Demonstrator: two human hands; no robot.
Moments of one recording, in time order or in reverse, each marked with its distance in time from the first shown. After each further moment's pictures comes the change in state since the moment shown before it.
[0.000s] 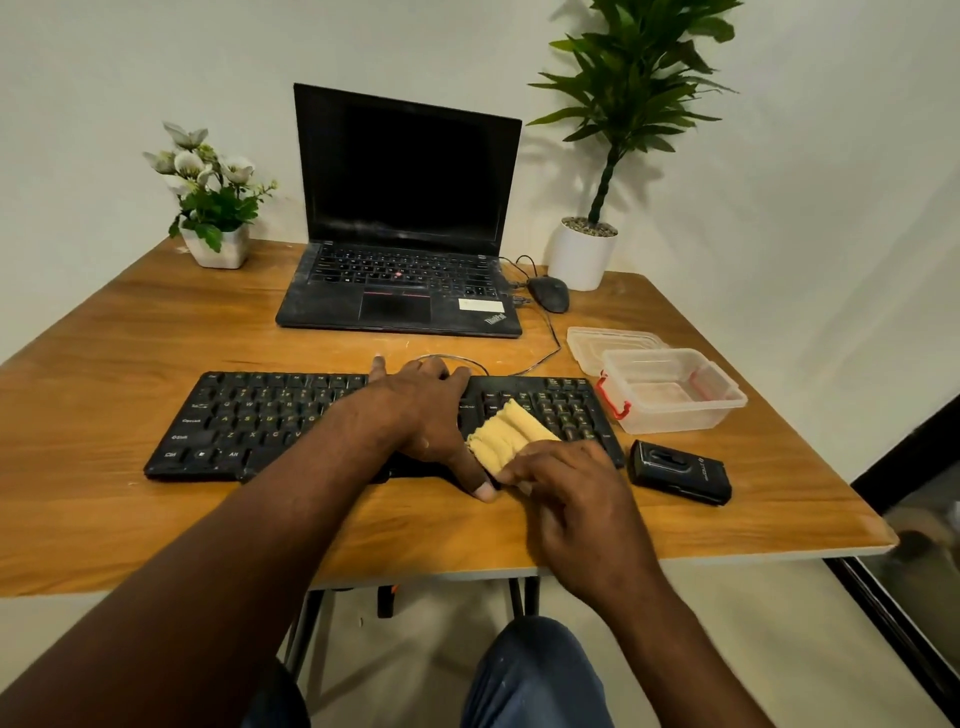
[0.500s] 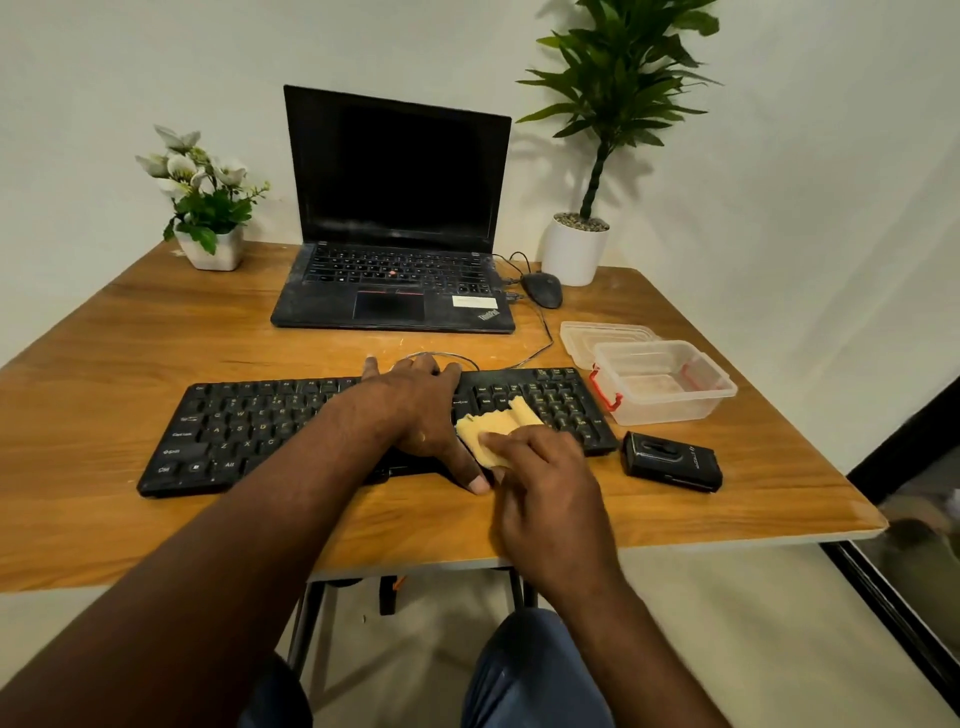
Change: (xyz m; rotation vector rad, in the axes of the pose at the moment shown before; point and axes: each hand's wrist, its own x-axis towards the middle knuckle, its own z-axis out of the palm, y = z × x) left_hand -0.005 0.004 -0.004 -0.014 -0.036 -0.033; right_hand 0.000 -0.024 0.019 0.002 0.084 0.097
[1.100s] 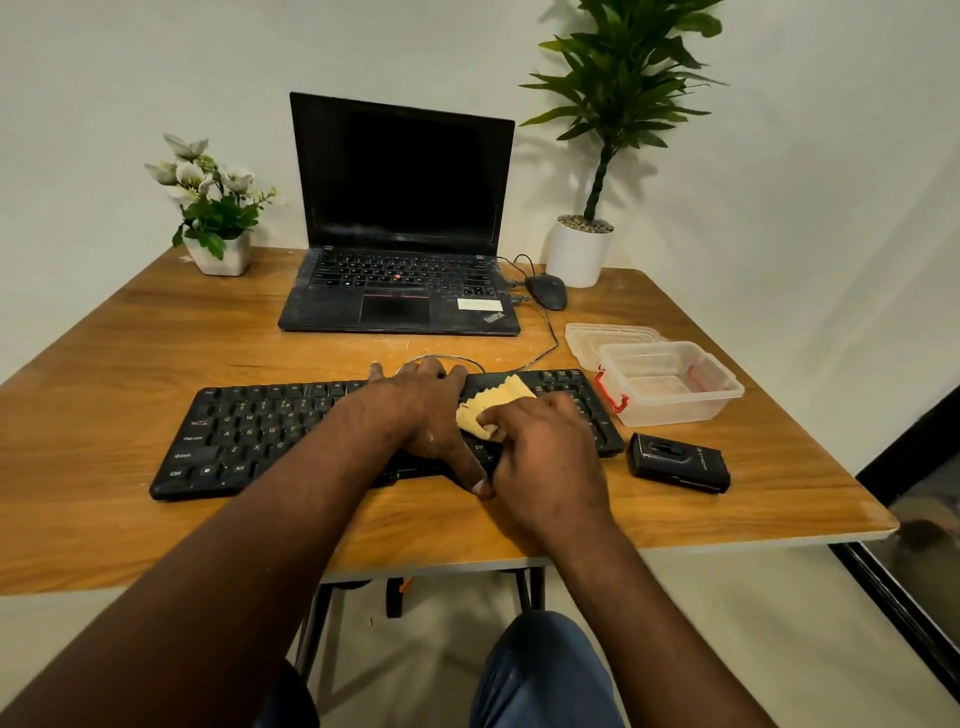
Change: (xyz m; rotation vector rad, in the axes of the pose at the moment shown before) left_hand 0.001 0.001 -0.001 -0.009 -0.007 -0.008; right_hand 0.048 -0.019 -0.014 -0.187 -0.227 0.116
